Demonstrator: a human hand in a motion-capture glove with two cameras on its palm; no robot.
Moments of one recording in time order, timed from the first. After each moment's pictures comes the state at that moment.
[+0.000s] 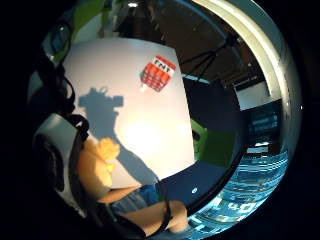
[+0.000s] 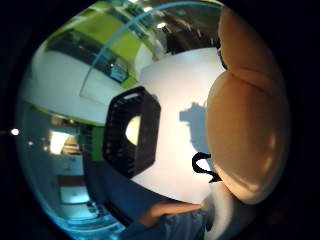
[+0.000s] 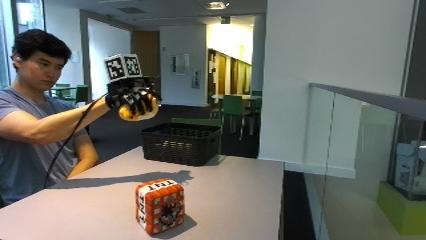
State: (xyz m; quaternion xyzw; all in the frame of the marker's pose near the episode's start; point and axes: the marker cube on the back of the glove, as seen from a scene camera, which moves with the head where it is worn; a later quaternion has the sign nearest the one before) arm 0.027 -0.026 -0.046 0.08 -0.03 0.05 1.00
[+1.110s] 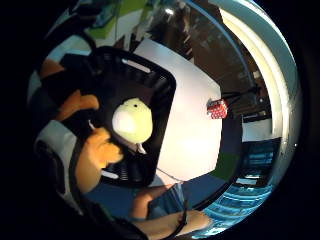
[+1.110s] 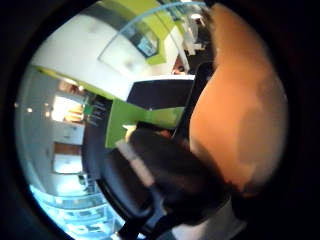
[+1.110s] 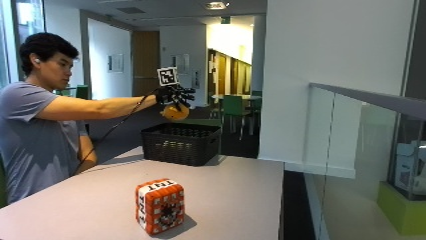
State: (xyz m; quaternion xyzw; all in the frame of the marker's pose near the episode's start) arm -0.273 -0.057 -0.026 0.05 -0.05 -0.17 0.98
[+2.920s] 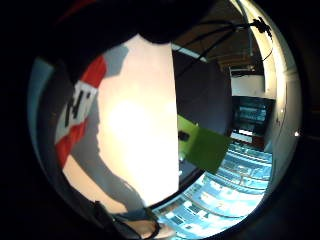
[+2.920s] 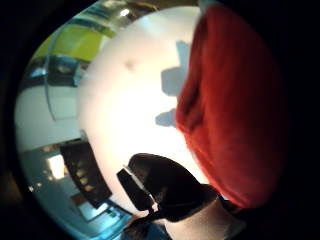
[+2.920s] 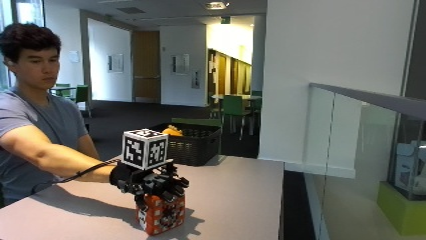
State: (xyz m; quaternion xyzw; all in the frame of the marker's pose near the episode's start) arm 0.240 -0.167 0.185 -0.08 0.03 0.13 0.99
